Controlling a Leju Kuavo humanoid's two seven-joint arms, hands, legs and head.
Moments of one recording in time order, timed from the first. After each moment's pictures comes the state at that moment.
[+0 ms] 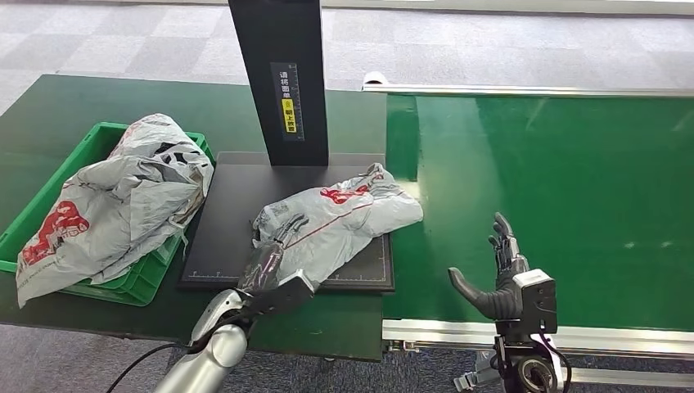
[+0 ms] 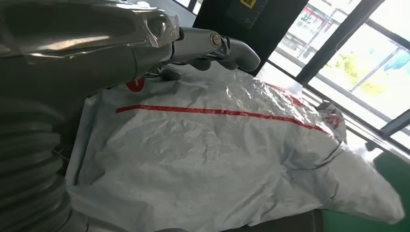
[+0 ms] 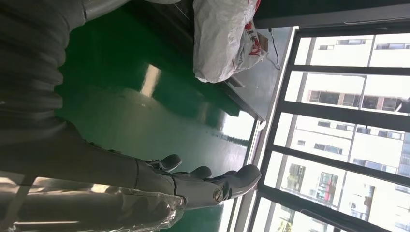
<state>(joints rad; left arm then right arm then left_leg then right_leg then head) -0.28 -0.10 -0.32 -1.08 -0.72 0.26 -0.29 -0.02 0.01 0.01 -1.32 0.19 0.04 -0.43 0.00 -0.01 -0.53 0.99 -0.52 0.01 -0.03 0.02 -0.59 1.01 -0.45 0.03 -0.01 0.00</state>
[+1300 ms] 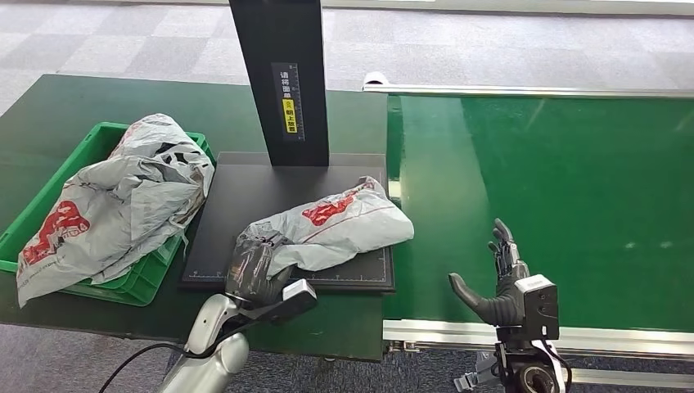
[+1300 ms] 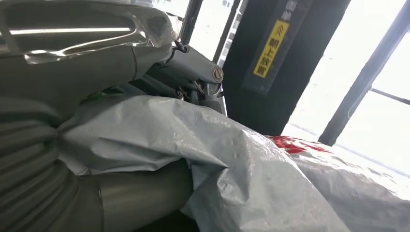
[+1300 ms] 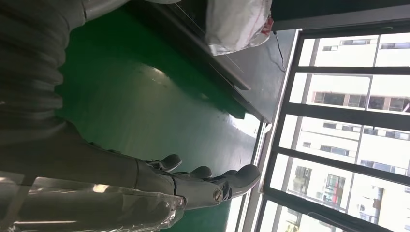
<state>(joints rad) -0.28 -0.13 -0.28 -1.00 -0.98 0.59 -0.32 0.01 0.06 -0.04 -1.34 0.21 0.09 -0.42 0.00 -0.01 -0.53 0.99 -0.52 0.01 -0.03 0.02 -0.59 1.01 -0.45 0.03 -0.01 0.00</state>
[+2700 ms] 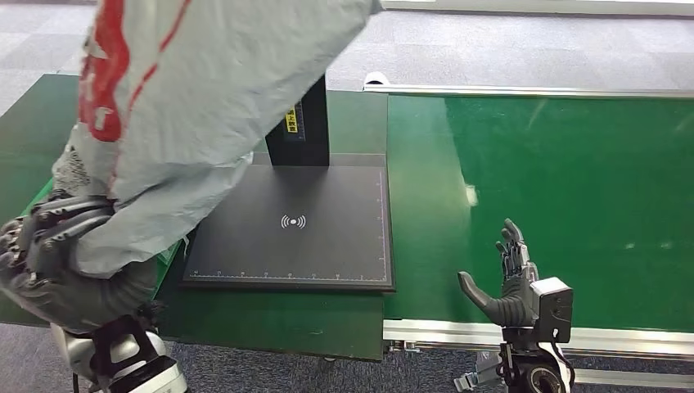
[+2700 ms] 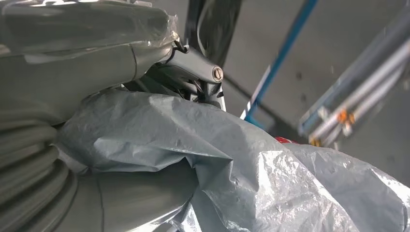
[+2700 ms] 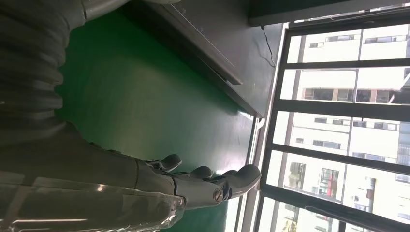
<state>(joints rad) -0.14 -0.21 -0.15 -1.99 -0.82 0.70 -0.70 0.01 0.02 -0.03 -1.33 0.12 0.07 -0.44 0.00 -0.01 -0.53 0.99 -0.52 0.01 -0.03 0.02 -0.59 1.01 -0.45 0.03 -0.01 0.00</state>
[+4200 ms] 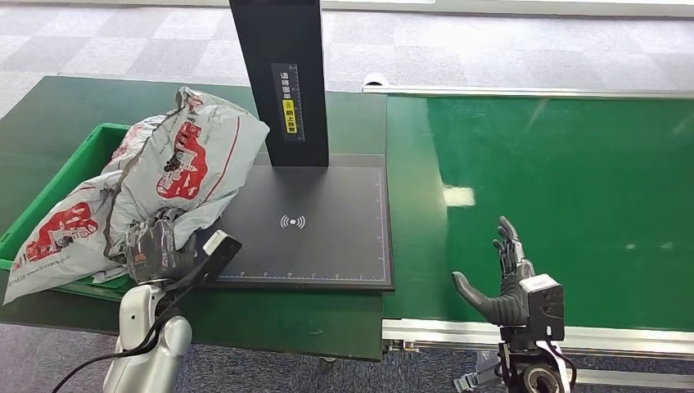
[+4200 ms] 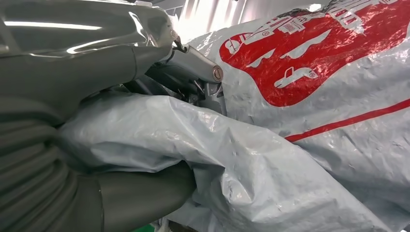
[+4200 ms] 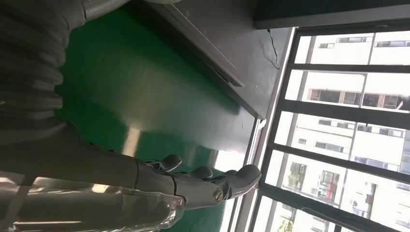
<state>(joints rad) -0.22 -0.12 0.10 -1.25 -1.27 0.59 -0.01 0.01 0.07 -0.06 -1.38 0.23 0.10 -0.40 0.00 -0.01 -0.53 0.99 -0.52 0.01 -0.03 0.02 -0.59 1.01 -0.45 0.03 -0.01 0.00</state>
